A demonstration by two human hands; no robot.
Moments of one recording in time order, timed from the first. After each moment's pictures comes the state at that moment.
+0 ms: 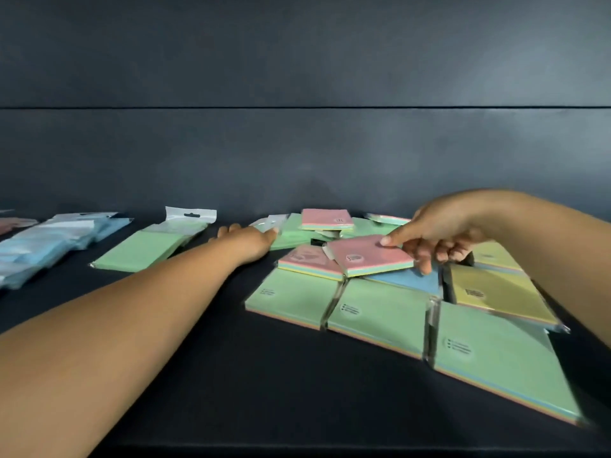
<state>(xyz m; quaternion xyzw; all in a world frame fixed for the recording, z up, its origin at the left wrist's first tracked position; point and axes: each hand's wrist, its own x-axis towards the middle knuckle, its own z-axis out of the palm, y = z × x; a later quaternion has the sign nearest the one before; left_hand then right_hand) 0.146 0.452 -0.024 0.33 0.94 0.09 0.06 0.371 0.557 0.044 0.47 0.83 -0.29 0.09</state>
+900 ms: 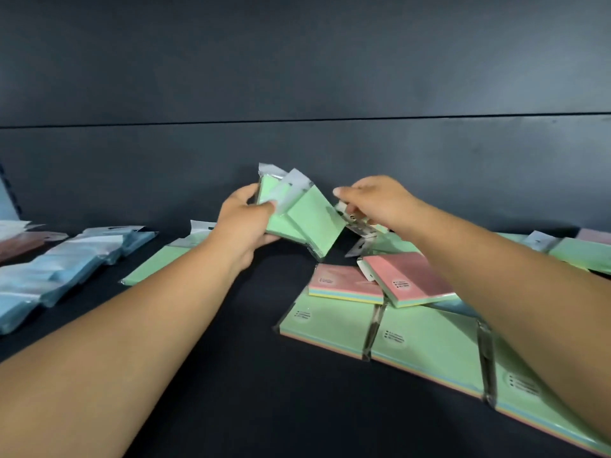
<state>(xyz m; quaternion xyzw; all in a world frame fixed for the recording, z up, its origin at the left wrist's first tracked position) 0.149 0.420 0.017 0.28 0.61 0.72 0.18 0.272 0.540 0.042 0.33 0.85 -0.32 -0.26</state>
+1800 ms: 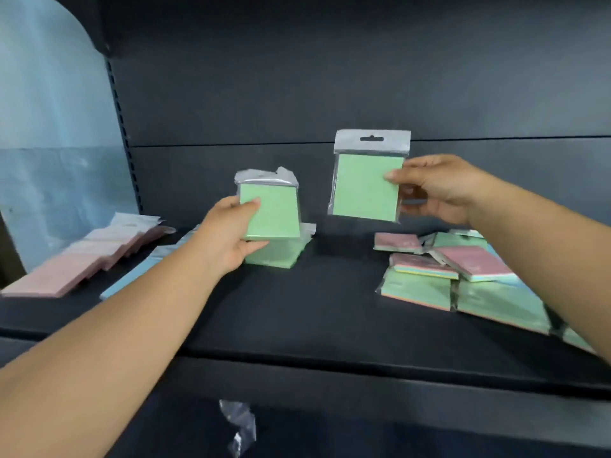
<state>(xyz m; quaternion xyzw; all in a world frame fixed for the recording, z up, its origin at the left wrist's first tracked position) 0.116 0.257 0.036 0.21 0.58 0.76 0.20 0.288 0.429 0.081 0.20 0.72 -0.58 -0.32</state>
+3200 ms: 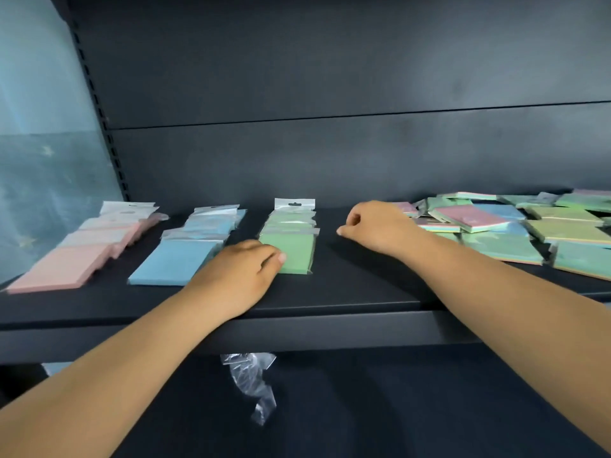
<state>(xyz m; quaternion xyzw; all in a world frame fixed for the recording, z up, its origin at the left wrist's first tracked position) 0.108 0.181 -0.023 0.54 0.82 0.18 -0.07 0.237 0.340 0.008 0.37 0.90 -0.10 -0.19</state>
